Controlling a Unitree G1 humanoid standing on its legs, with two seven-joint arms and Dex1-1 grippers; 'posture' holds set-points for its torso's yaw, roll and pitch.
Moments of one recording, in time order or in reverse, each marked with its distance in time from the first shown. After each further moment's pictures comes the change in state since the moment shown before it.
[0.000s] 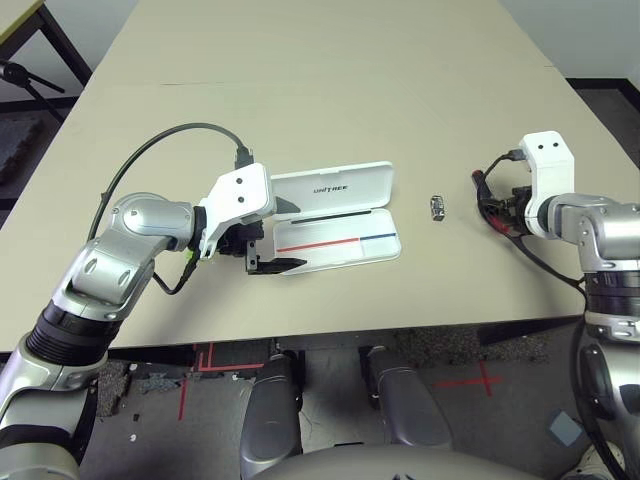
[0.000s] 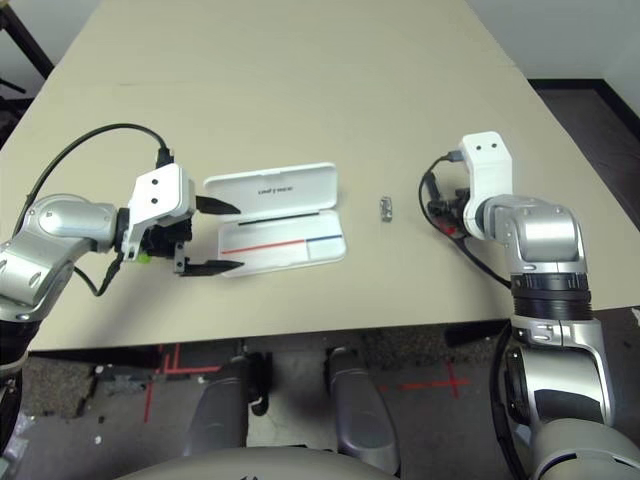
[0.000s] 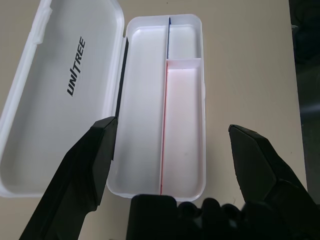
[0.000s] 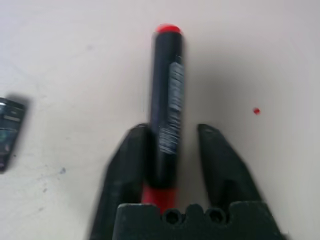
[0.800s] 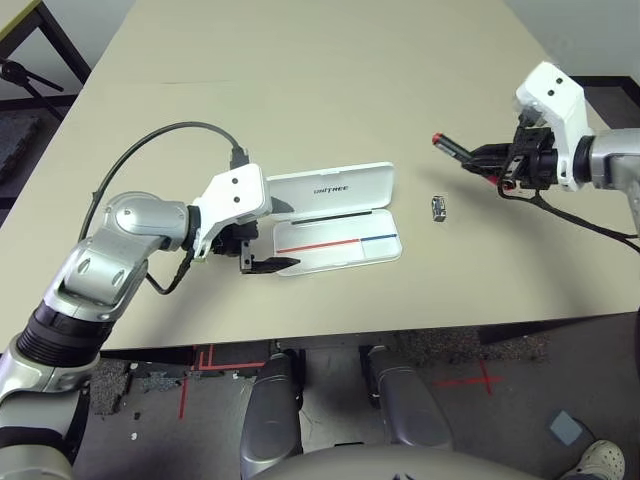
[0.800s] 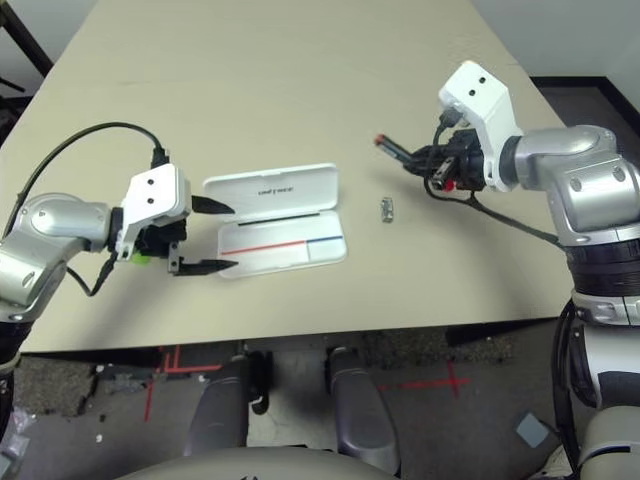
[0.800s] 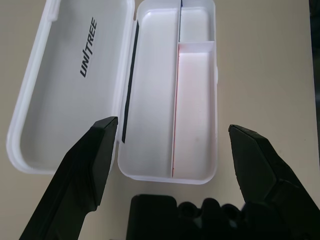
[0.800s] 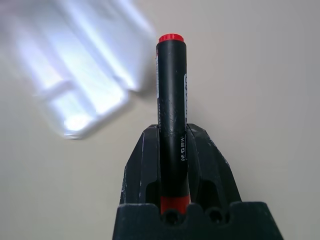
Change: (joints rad) left arm 0.012 0.045 0.014 0.000 0.015 -0.003 0.000; right arm -0.155 -0.318 0.237 -0.237 0.163 -0.313 0.802
